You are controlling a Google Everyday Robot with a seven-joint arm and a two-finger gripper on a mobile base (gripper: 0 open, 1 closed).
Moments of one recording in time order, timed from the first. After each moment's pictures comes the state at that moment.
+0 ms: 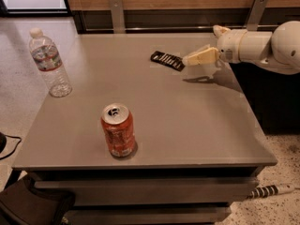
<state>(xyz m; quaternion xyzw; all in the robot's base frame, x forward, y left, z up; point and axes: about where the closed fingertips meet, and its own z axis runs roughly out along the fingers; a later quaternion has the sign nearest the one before) 0.730 -0.172 0.892 -0.38 0.70 0.19 0.57</state>
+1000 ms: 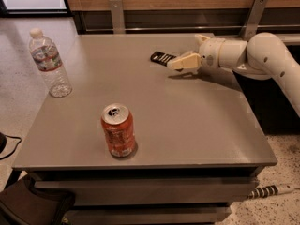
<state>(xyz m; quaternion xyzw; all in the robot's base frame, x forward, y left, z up) 0.756 -0.126 0.857 -0.38 0.69 0.25 0.57</state>
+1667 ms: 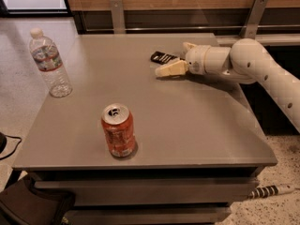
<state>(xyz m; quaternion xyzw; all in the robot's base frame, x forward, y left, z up) 0.753 -0.087 0.830 -0.37 0.71 0.26 0.54</state>
